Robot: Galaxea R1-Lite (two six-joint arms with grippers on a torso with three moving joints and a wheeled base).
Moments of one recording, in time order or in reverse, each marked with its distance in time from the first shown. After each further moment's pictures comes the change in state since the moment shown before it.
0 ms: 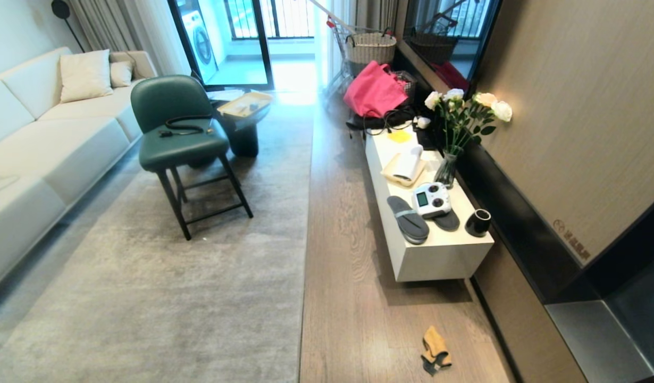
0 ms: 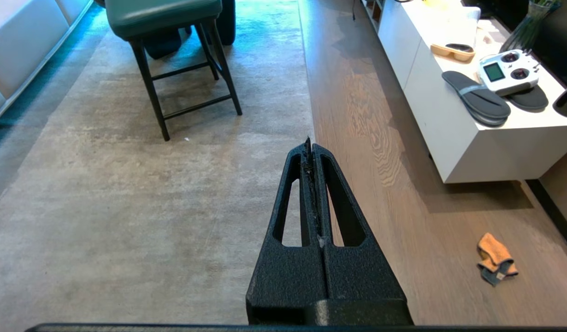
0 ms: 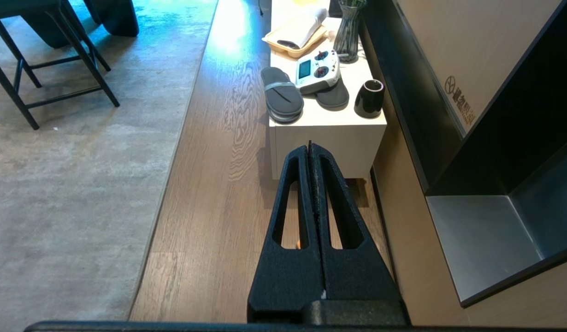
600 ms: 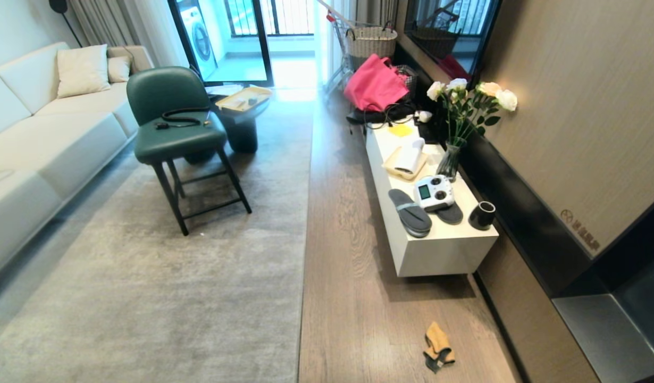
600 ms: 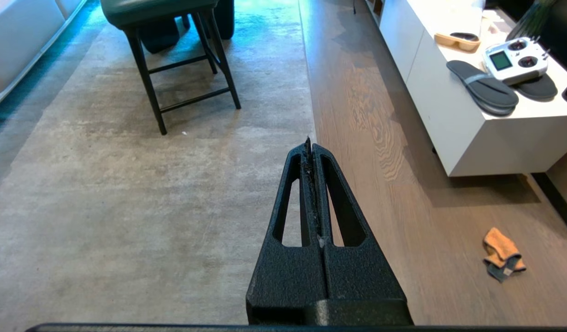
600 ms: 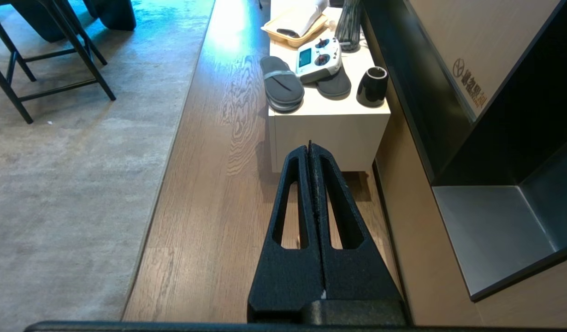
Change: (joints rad) left arm 0.000 0.000 0.000 -0.001 0.000 0.000; right arm 0.000 0.000 0.000 0.000 0.000 0.001
